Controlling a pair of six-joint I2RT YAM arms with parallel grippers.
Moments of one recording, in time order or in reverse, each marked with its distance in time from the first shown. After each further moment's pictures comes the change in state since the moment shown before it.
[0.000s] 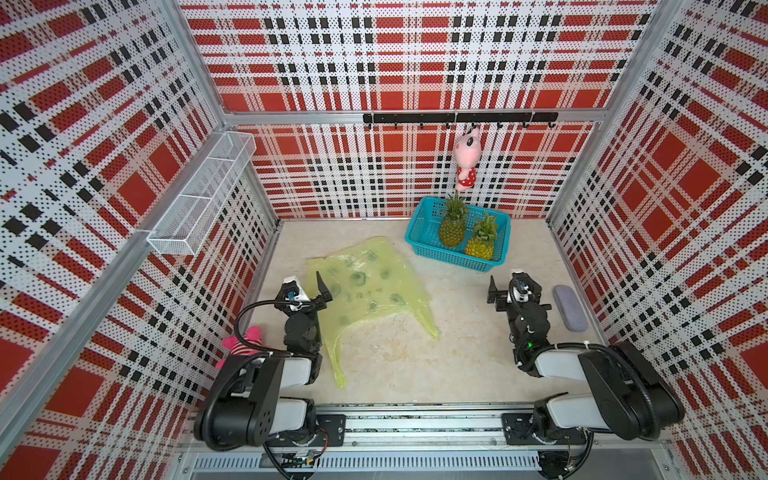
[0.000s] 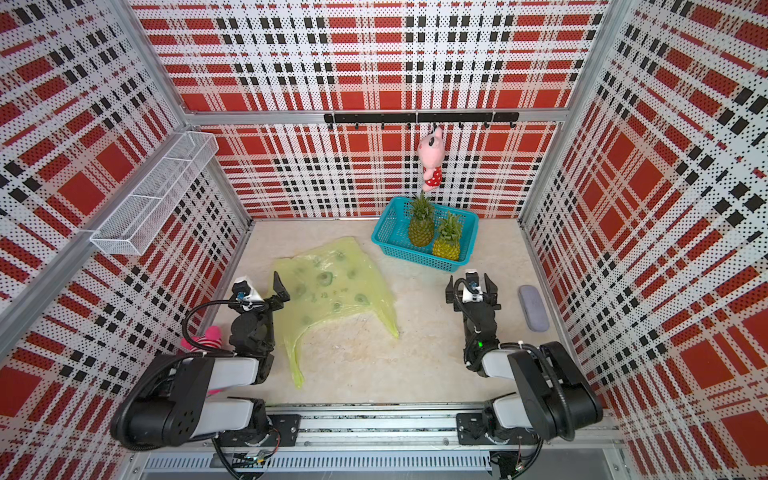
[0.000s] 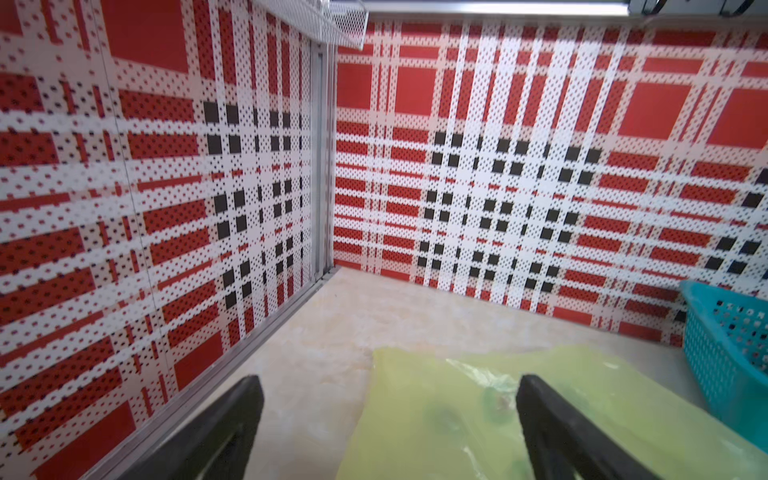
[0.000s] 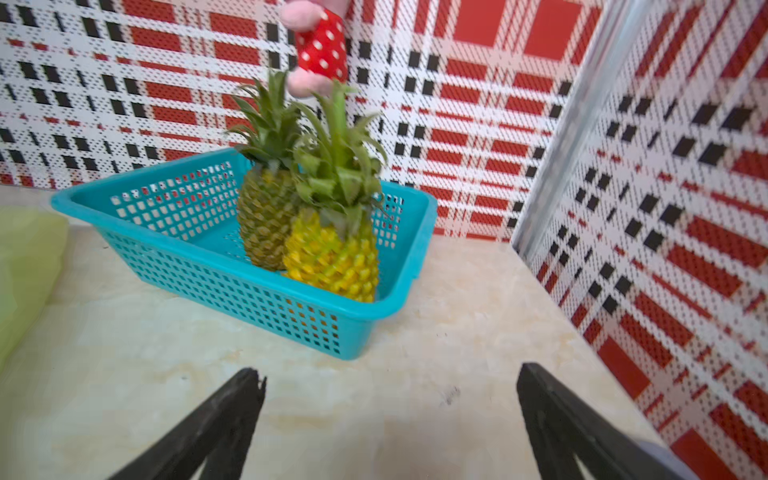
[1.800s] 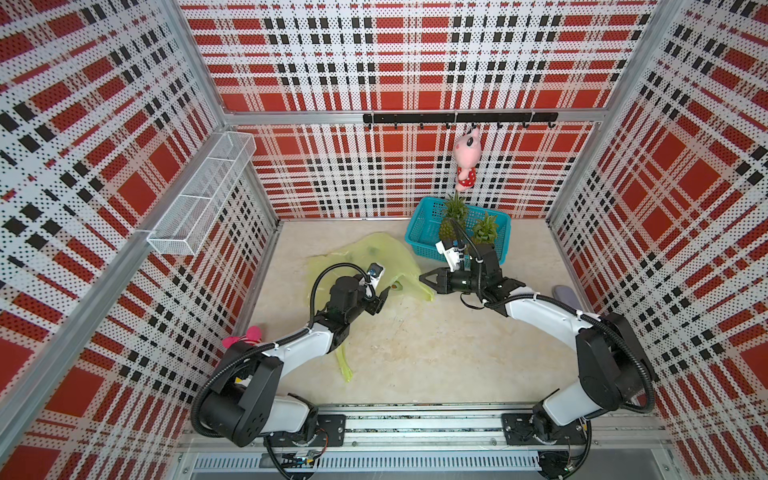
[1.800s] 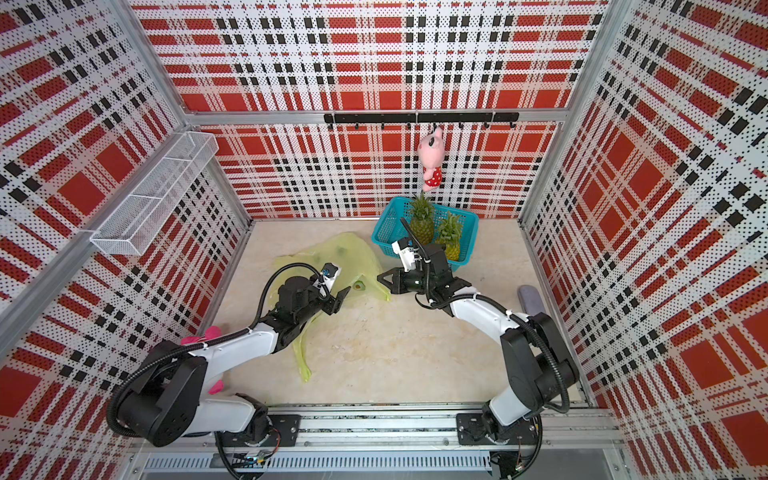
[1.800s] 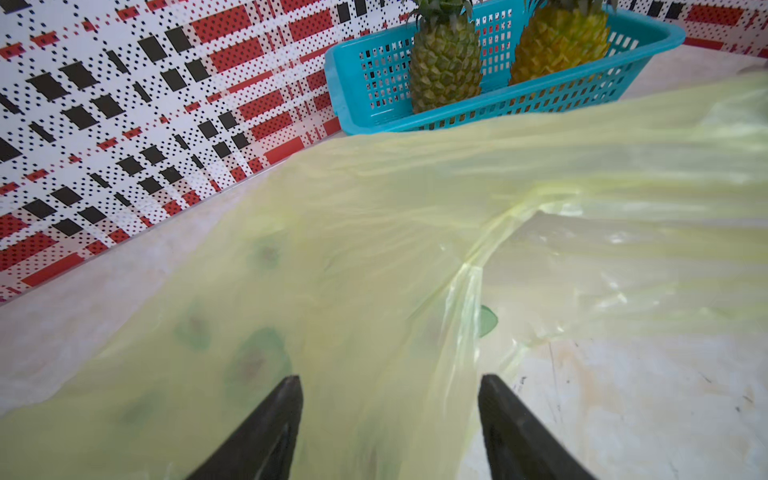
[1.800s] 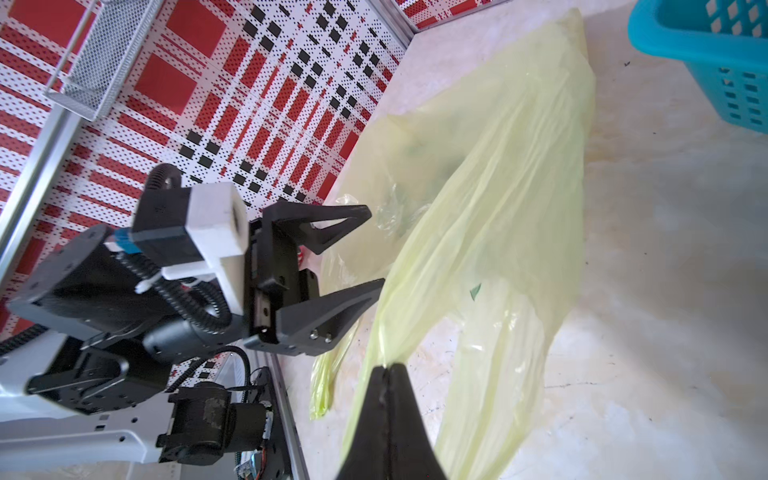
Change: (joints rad) left arm -0.295 0.101 0.398 -0.846 0.488 0.265; right arm 0.147 0.210 0.733 -0.959 -1.041 0.680
